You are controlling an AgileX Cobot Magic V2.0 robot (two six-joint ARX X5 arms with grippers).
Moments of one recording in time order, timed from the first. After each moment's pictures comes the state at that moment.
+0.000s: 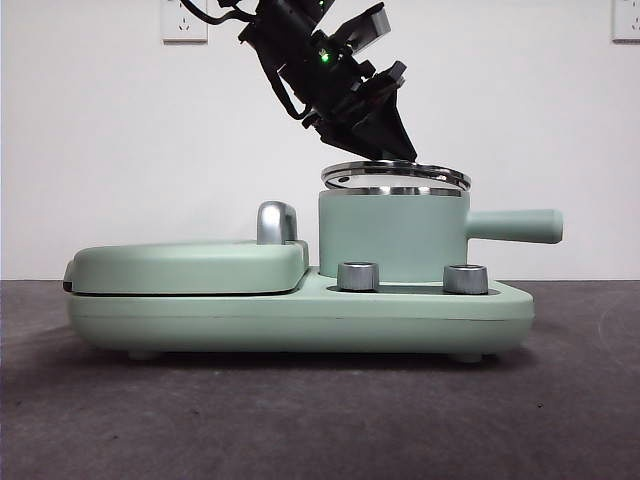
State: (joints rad) left arm -0.59 2.11 1.98 -0.50 0.38 0.34; right arm 0.29 0.42 1.08 -1.22 -0.24 0.14
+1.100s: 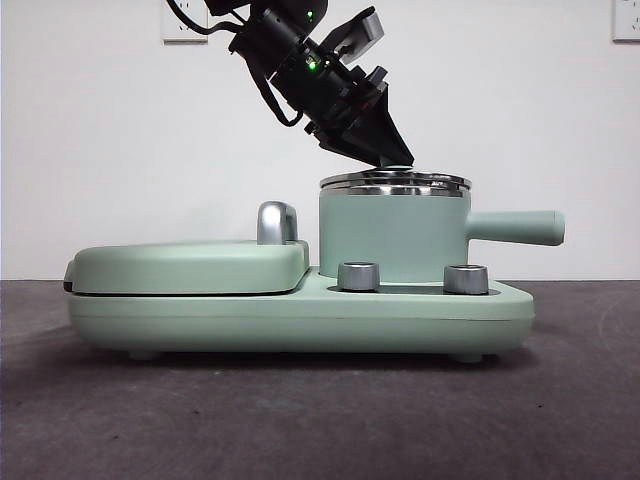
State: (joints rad) left arm -0.57 2.13 2.00 -0.55 0.50 0.46; right arm 0.29 0.42 1.08 -1.22 -0.24 0.19
